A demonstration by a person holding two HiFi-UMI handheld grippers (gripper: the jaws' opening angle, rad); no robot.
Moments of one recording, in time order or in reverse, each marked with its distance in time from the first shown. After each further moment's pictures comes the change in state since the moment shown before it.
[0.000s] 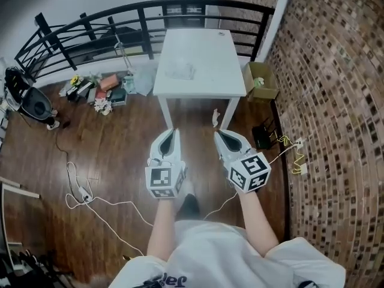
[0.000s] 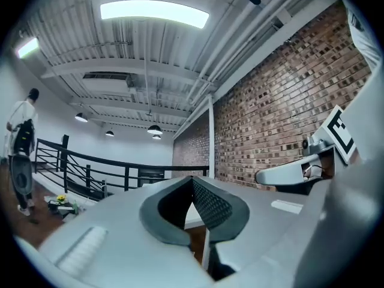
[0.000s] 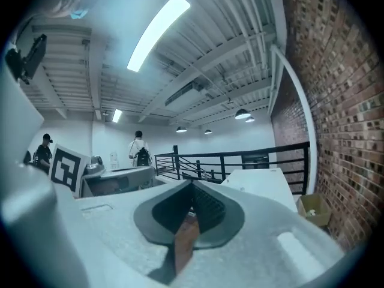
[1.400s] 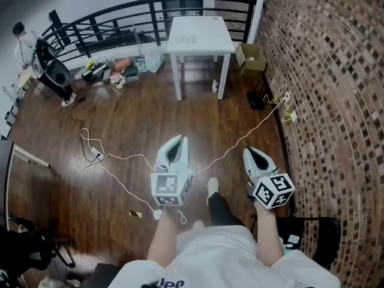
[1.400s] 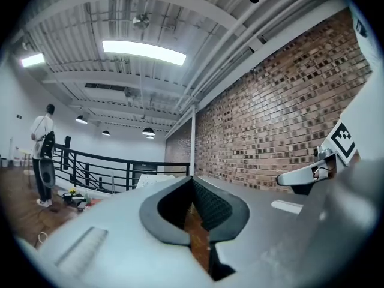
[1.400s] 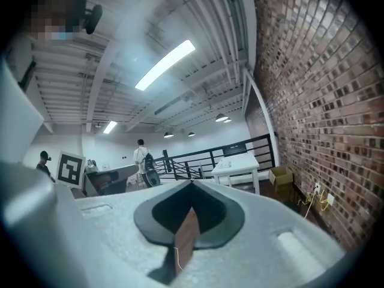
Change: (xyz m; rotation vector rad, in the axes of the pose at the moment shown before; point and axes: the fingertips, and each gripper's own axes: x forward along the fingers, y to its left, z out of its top) left arm -0.526 -0.158 0.027 -0.002 0.012 -0.073; right arm -0.473 0.317 -0.104 0.160 -0.015 -0.197
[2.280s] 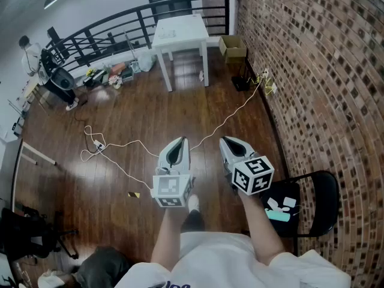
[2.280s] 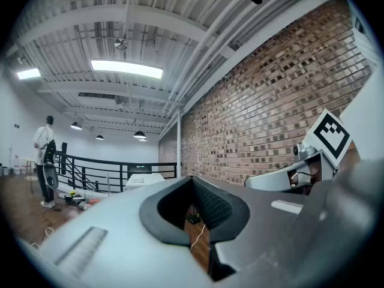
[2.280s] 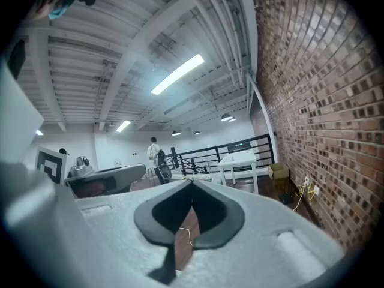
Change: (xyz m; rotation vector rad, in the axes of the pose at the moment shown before) left arm -0.223 -0.250 -0.007 0.028 -0.026 -0.026; right arm -0.260 0.065 -0.055 -0.073 0.034 0.071
